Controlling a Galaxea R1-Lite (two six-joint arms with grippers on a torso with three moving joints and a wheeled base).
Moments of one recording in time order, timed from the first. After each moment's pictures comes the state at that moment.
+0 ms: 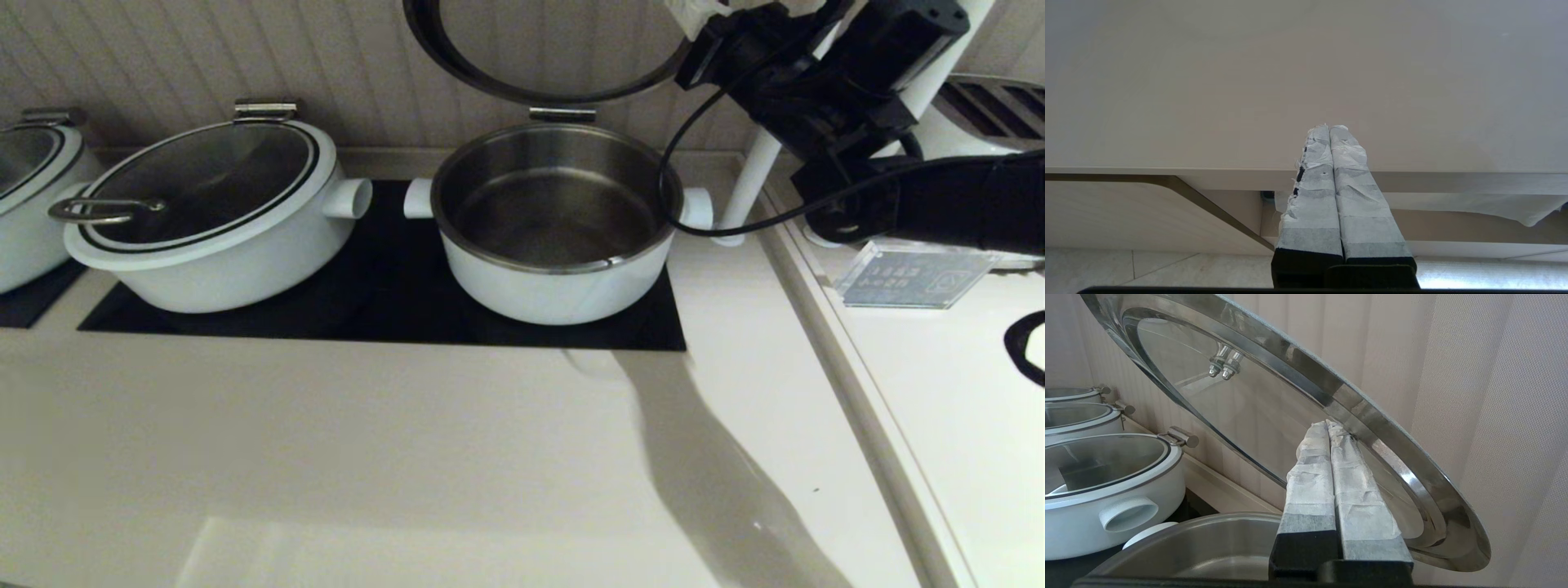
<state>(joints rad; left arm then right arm) 0.01 0.00 -0.04 0.10 -0.01 0.04 0.31 2.12 -1.90 -0.93 0.35 -0.01</state>
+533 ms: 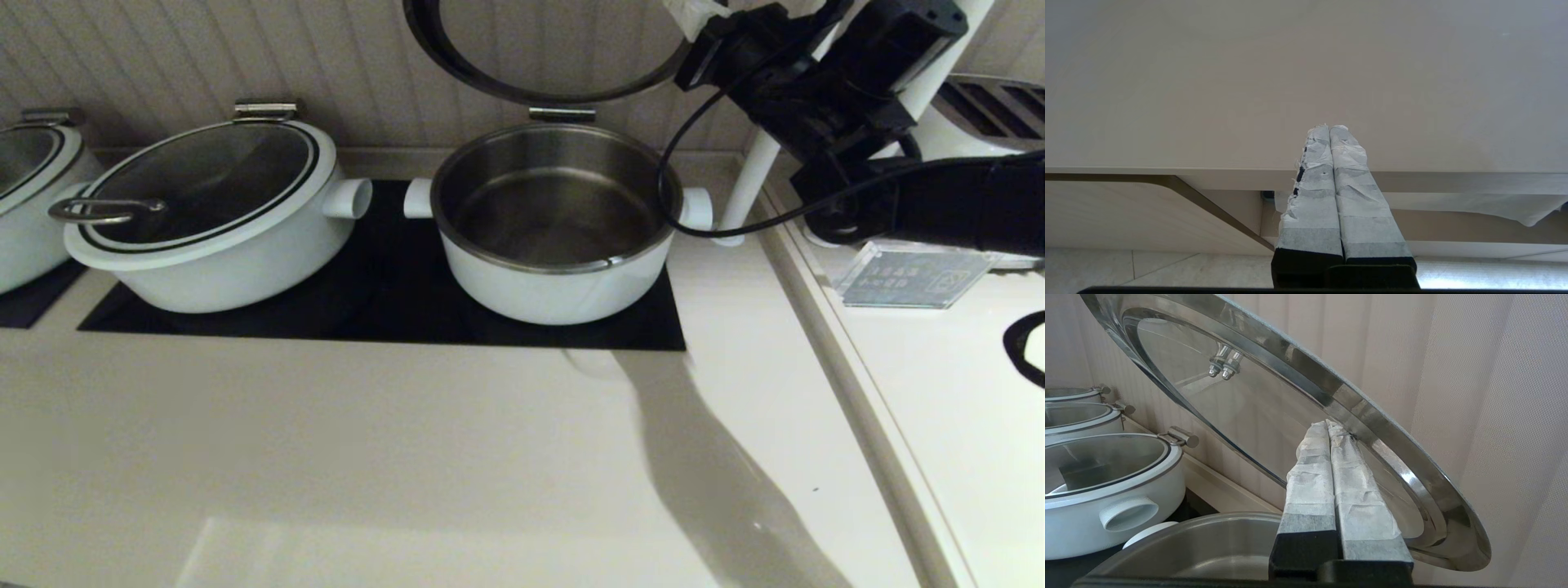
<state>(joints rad) 0.01 0.00 -0.04 0.10 -0.01 0.04 0.31 2.12 -1.90 -0.93 0.35 -0.01</state>
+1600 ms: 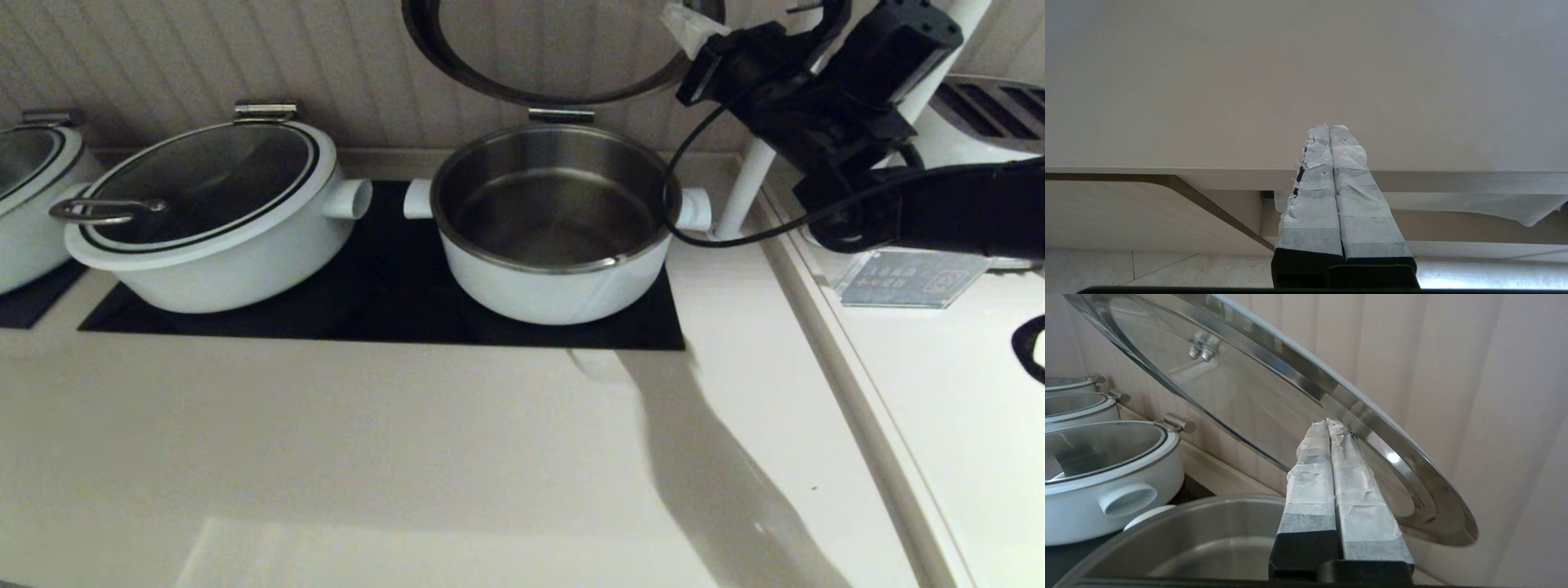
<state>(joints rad) 0.01 0.00 -0.04 0.10 -0.01 0.04 0.31 2.11 -1.84 -0.92 0.34 -0.01</state>
